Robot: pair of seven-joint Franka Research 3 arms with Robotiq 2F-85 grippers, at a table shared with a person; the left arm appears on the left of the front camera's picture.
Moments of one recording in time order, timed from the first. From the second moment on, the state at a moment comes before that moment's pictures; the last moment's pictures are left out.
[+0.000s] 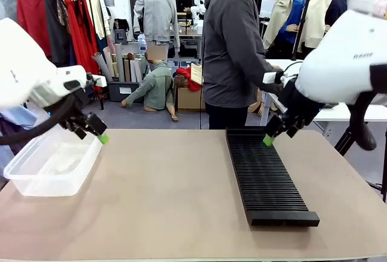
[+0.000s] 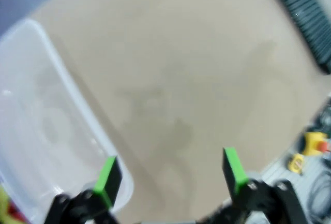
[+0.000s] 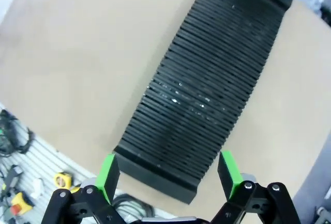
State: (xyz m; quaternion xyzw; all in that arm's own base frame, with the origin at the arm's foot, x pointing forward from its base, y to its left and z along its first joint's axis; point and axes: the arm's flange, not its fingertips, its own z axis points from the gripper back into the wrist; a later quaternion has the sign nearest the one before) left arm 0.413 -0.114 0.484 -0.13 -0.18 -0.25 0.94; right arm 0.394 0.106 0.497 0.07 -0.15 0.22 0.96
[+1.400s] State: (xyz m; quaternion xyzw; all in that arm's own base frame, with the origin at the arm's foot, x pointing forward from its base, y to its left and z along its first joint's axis) left arm 0.403 0.118 0.468 -0.58 -0.27 -0.08 0.77; right arm 0.408 -0.121 0.470 0.66 -0.17 0.14 0.72
